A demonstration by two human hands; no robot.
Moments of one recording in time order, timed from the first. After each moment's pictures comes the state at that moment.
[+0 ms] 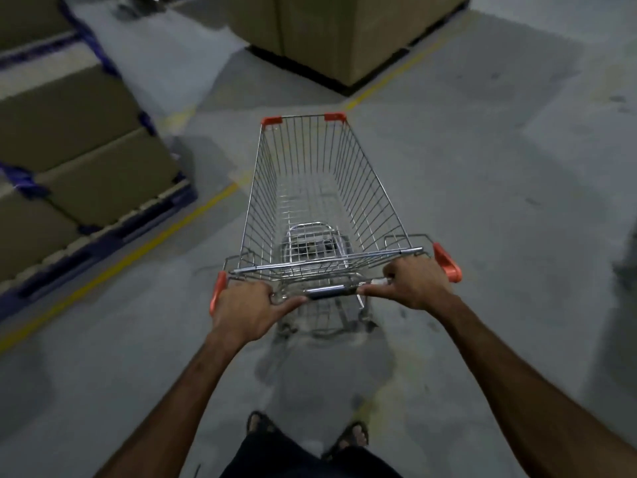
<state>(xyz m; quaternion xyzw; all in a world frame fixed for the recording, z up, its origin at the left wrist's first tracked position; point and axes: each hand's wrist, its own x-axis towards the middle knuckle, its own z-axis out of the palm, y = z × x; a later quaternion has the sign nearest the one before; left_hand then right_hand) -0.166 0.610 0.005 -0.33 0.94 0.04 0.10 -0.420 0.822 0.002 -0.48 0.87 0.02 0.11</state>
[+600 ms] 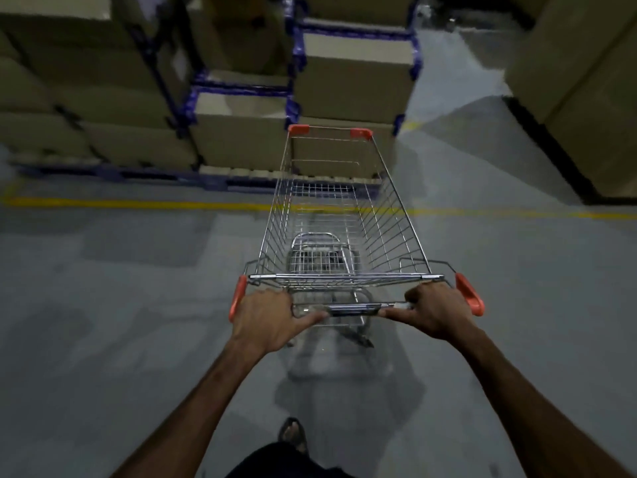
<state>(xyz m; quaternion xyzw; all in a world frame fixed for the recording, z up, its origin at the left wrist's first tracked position) 0.123 0.484 0.009 -0.63 0.77 0.09 0.08 -0.205 0.479 0.009 -0.75 0.65 0.09 0.07</state>
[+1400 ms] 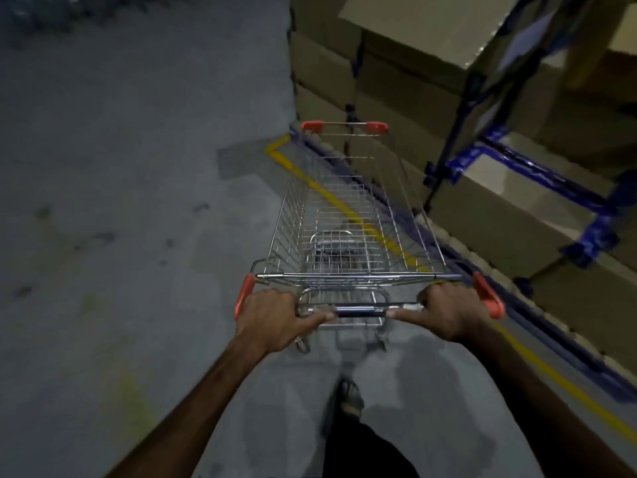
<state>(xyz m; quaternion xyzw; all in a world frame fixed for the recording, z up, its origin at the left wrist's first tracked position) 0.535 0.311 0.008 -0.88 0.46 0.10 0.03 0.309 0.066 0.002 -0.95 0.28 0.10 0.03</state>
